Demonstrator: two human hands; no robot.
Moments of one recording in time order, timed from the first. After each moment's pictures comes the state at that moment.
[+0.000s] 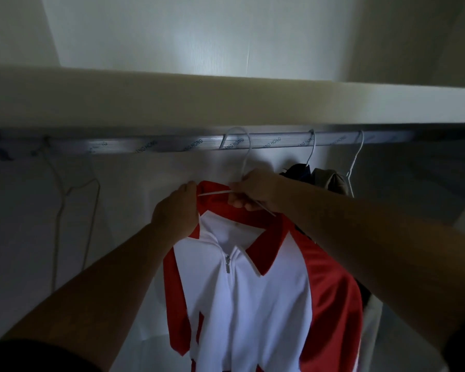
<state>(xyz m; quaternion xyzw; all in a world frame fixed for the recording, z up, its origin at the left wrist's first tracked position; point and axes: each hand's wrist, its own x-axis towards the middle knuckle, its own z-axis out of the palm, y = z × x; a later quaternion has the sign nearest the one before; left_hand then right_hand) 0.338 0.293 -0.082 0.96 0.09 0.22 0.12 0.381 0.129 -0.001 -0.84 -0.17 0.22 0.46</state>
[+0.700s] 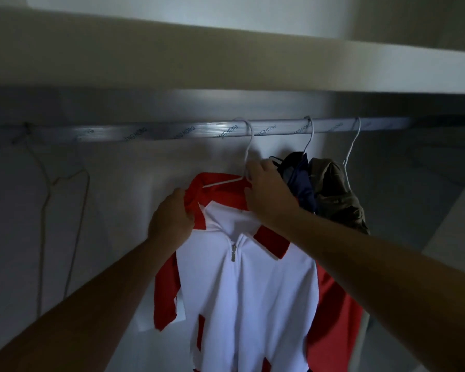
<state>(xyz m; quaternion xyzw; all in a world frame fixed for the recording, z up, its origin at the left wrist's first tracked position) 0.327 0.282 -0.110 0.92 0.16 0.23 0.29 0.382 0.104 -0.049 -0.93 -0.28 -0.15 0.21</state>
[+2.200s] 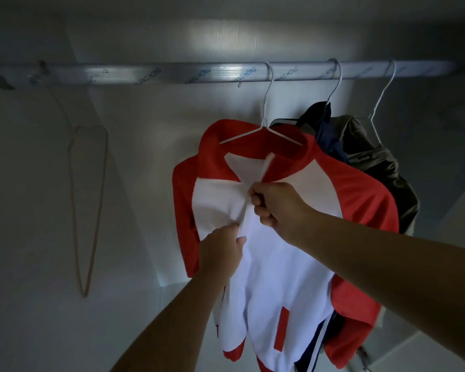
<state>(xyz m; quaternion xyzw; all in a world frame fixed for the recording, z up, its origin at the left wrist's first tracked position) 0.283 0.207 -0.248 0.95 0.14 0.20 0.19 0.308 0.095 -0.102 -0.70 -0.06 0.23 0.68</state>
